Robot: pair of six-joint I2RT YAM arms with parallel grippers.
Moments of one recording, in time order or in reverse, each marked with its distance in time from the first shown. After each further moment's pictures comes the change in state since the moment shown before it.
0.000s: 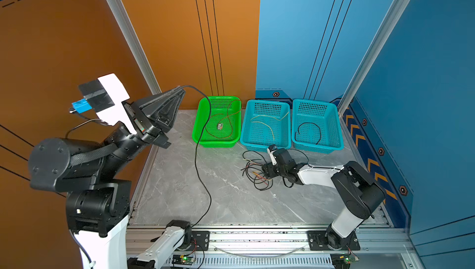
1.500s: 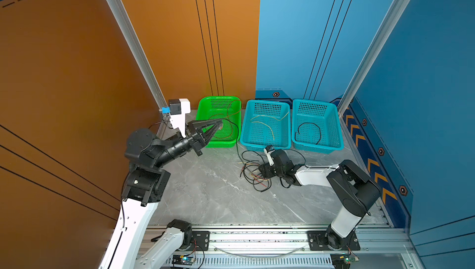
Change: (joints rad) left arm -0.105 -0.124 -0.535 0.178 0.089 -0.225; right arm 0.029 0.077 0.000 0.113 0.007 0.002
